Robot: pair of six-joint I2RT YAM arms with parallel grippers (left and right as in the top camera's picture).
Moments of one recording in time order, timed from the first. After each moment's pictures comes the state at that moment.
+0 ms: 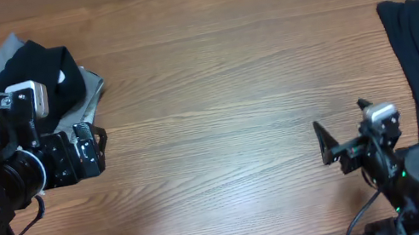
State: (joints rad) left arm 0.17 1.24 1.88 -1.62 0.33 0.03; right arm 0.04 0.28 0.35 -0.32 -0.26 -0.03
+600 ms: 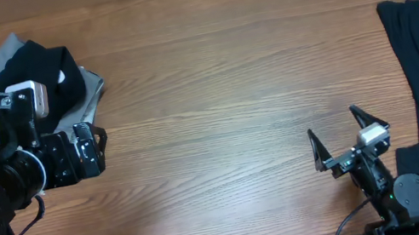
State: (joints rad) left arm 0.17 1.24 1.88 -1.62 0.33 0.03; right arm 0.04 0.01 0.02 -0.02 -0.28 -0.03
